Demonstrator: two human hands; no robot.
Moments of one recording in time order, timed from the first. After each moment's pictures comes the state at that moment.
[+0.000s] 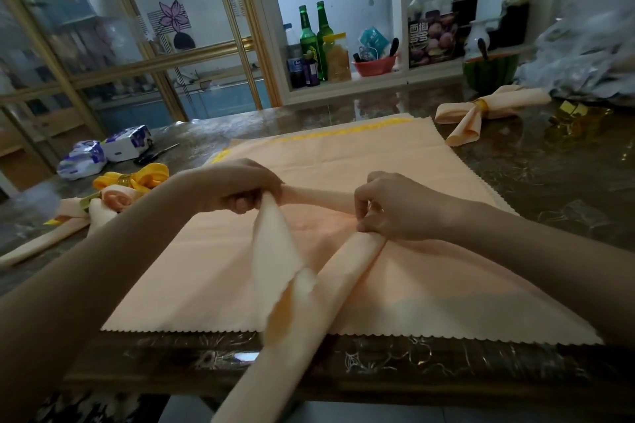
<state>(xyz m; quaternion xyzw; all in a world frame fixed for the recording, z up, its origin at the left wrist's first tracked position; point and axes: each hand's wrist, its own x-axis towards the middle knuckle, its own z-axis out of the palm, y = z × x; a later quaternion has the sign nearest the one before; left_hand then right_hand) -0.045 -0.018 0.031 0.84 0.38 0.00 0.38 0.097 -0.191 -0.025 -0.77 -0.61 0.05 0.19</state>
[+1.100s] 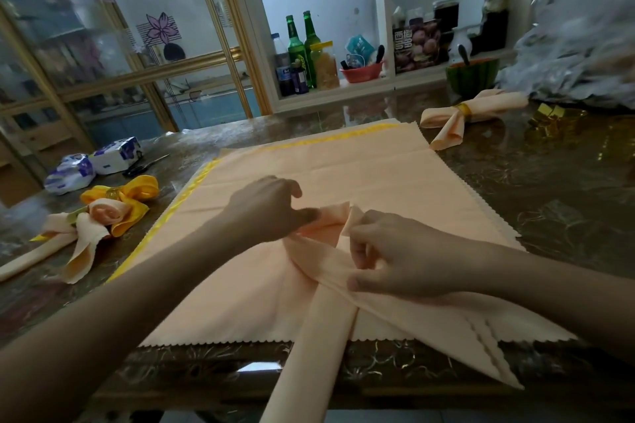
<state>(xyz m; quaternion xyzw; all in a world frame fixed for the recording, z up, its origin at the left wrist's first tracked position) -0.025 -0.072 0.009 0.95 0.31 0.01 -0.02 0.066 -0.235 -0.028 -0.75 -0.63 0.10 0.15</state>
